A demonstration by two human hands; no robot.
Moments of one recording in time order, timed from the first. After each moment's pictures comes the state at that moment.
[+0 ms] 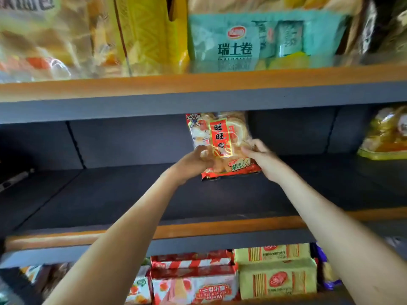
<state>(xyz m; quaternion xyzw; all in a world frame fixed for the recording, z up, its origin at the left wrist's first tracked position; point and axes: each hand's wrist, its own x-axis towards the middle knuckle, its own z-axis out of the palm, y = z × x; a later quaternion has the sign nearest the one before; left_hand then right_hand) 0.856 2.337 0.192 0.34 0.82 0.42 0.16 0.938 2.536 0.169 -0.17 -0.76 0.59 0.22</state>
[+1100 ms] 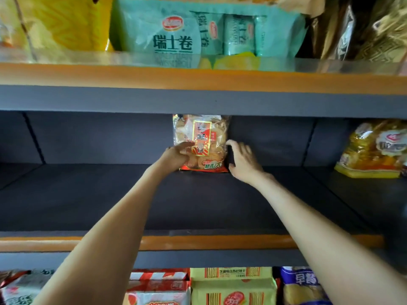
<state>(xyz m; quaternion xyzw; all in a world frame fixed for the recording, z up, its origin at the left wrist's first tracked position) 0.818 2.433 0.173 0.26 0.87 0.43 0.04 0.920 2.627 0.152 -0.11 -0.96 0.12 0.24</state>
